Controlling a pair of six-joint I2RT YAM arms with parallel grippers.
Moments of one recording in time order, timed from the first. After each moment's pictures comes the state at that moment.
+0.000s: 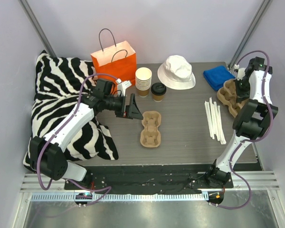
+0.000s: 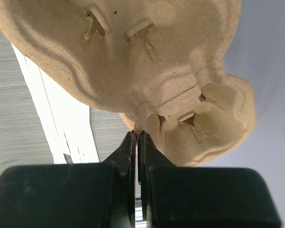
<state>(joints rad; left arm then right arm) -0.42 1.42 1.20 -0.60 0.78 -0.37 -0.41 2.00 1.89 -1.14 0.02 -0.42</state>
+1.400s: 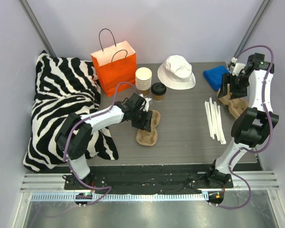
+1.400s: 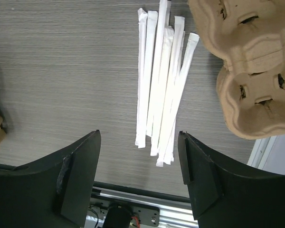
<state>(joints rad) -0.70 1.76 1.18 -0.45 0.29 -0.38 -0.35 1.85 1.88 -1.27 -0.29 -0.29</state>
